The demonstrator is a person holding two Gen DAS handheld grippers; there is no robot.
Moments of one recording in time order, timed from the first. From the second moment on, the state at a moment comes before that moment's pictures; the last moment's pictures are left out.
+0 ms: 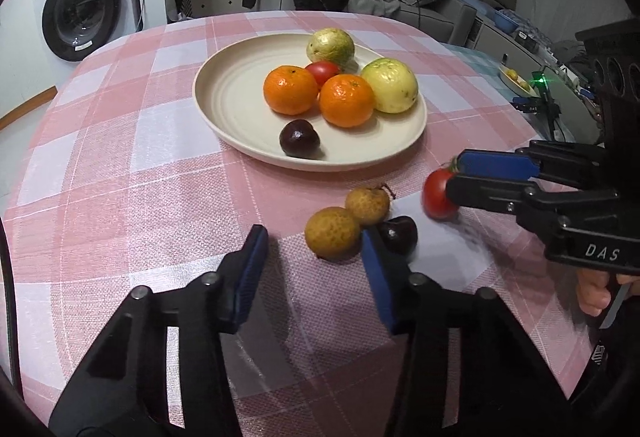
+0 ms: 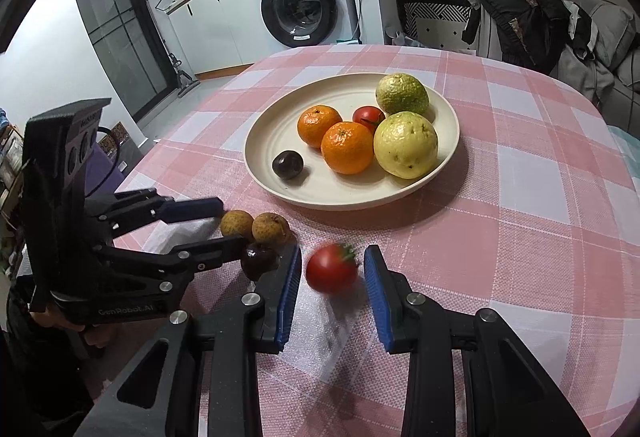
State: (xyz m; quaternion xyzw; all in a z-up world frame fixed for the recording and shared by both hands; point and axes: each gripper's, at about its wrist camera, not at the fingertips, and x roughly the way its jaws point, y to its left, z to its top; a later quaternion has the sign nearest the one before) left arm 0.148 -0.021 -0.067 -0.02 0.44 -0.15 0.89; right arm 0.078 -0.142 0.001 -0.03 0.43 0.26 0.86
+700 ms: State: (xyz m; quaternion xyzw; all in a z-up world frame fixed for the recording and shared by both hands) left arm 0.144 -0.022 -0.061 -0.02 0.43 -0.16 0.89; right arm 0.093 -0.142 -0.013 -0.03 0.45 0.25 0.86
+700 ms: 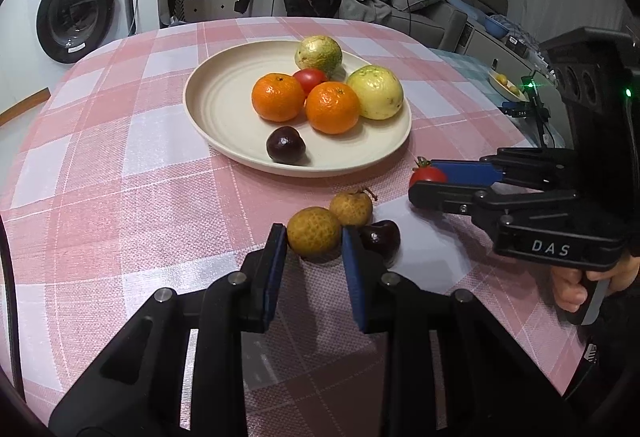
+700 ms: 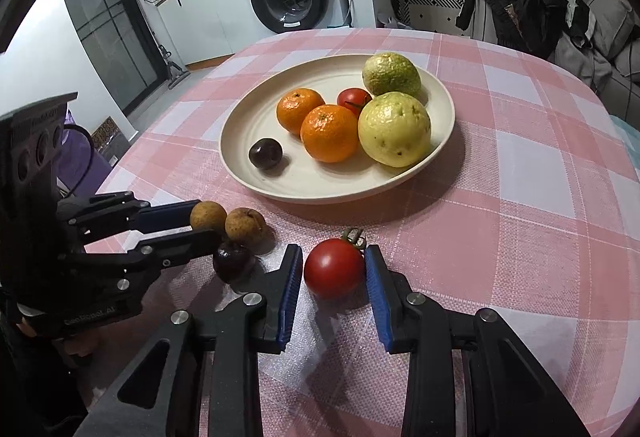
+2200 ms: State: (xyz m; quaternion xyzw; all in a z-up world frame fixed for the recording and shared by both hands) left arm 0.170 0.009 -0.012 -0.05 0.35 -0.12 0.93; right arm 0.095 -0.146 0.045 0.01 0.36 0.24 0.90
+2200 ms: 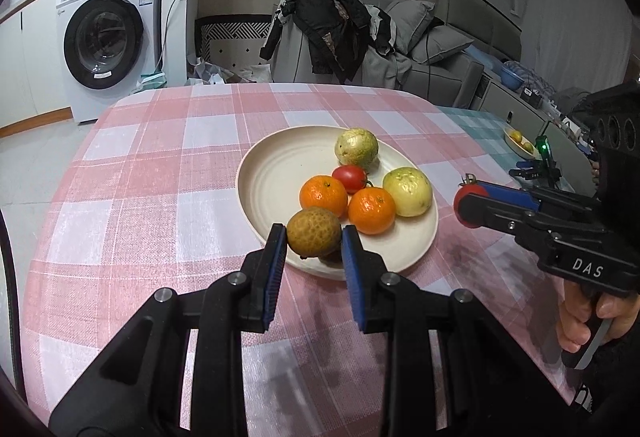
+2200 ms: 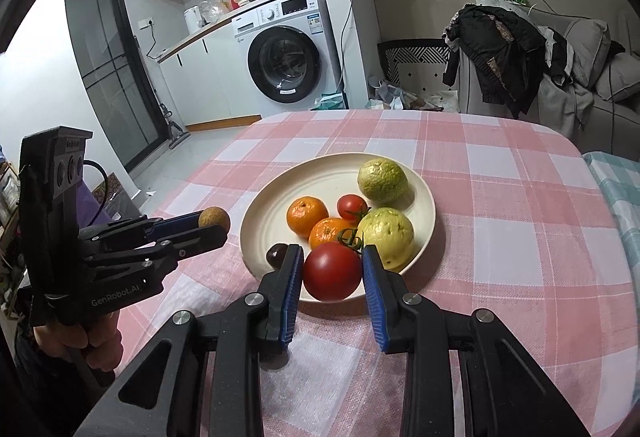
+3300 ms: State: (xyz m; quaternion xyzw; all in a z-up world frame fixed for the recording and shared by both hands) left arm 0.214 0.010 -0.041 -0.06 0.37 -0.12 0.92; right arm 0.120 -0.139 0.017 0.03 0.39 0.22 0.89
